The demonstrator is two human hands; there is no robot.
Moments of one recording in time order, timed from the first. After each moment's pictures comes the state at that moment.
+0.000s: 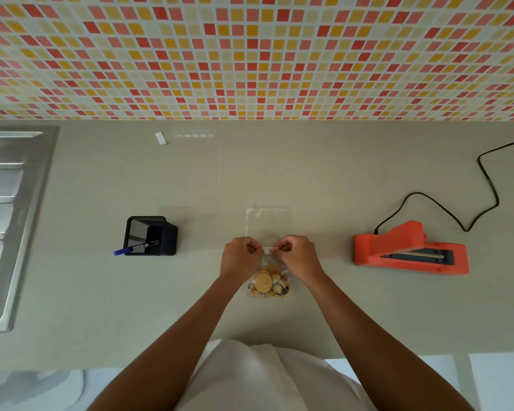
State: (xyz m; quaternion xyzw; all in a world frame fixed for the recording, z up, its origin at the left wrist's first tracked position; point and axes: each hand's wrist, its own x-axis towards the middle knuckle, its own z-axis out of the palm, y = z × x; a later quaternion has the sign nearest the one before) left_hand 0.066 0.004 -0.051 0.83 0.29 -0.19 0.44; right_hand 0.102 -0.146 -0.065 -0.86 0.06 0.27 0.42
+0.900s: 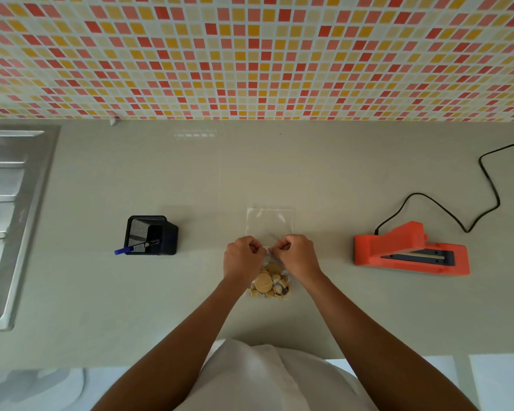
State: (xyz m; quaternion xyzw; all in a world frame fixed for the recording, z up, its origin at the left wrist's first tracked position) left_hand 0.063 -0.006 -0.053 0.85 0.30 -0.16 0.41; right_hand 0.104 -0.140 -0.068 -0.89 0.07 0.27 0.37
